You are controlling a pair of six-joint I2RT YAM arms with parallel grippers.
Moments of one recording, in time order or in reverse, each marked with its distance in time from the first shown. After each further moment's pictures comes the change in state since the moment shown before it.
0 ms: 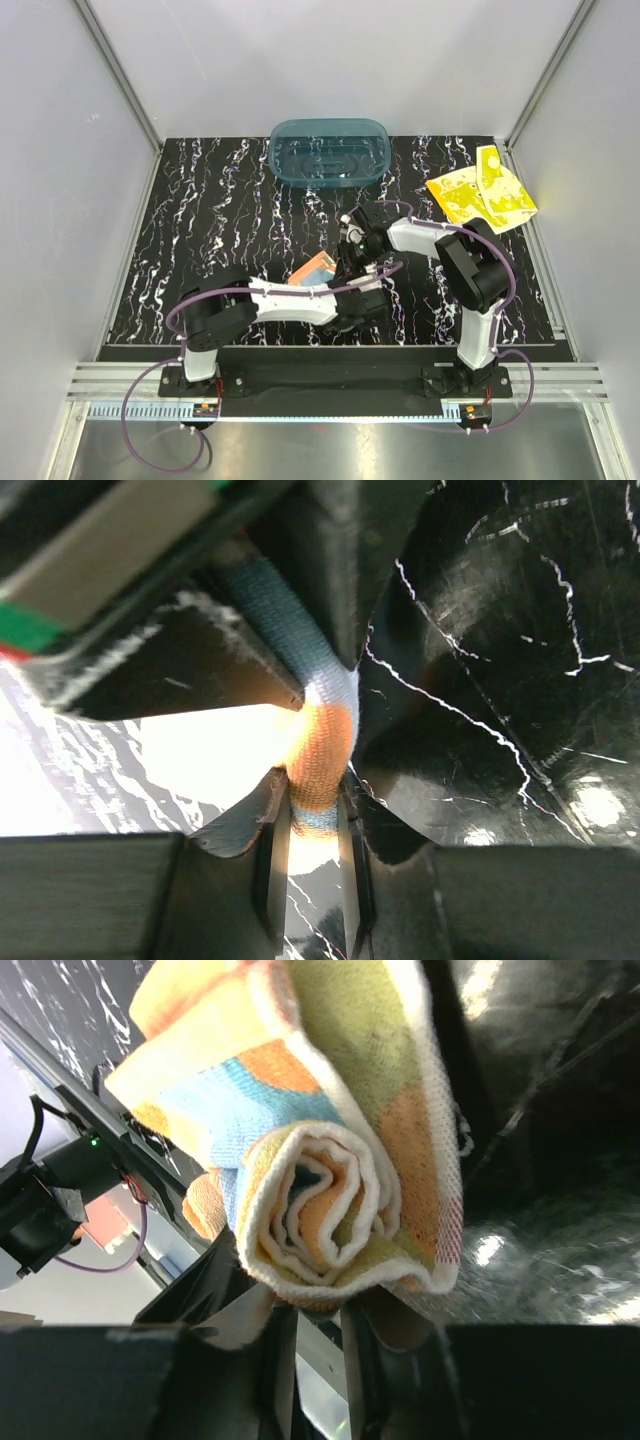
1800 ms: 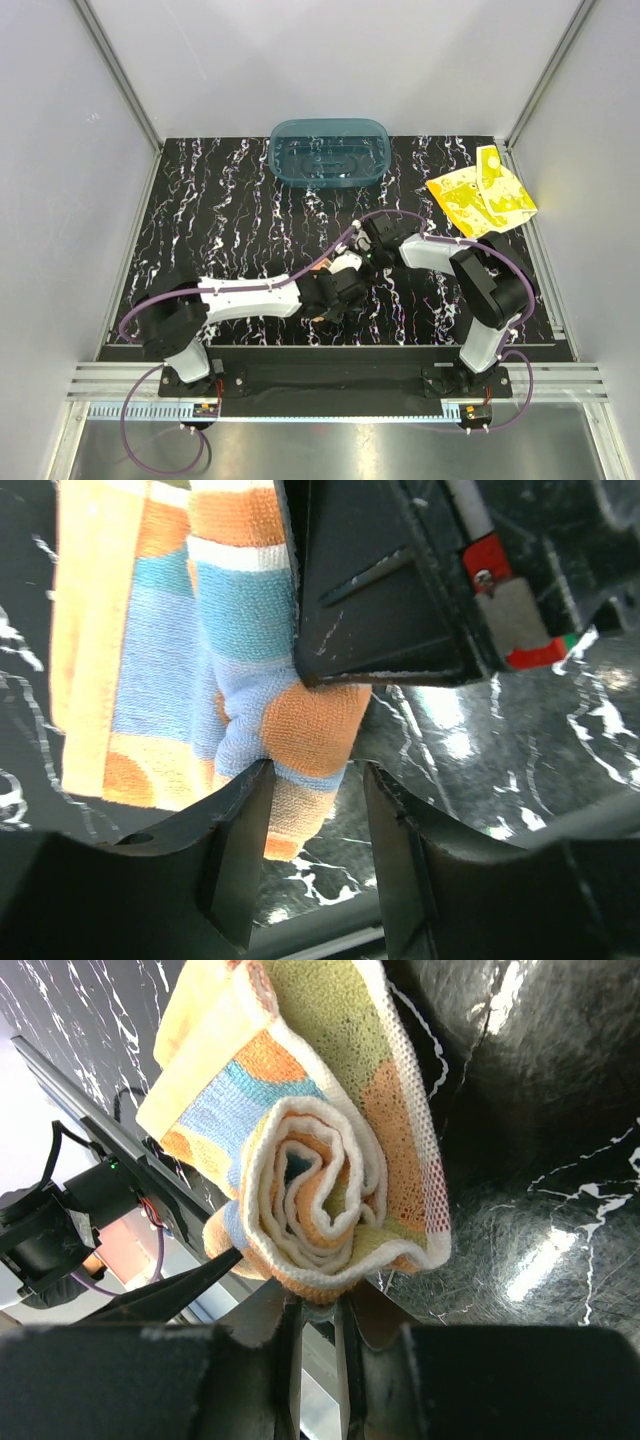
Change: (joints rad) left arm 0.121 -0.268 -0.164 0.196 0.333 -0.266; right arm 0.008 -0.139 -0.195 0.181 0.051 0.150
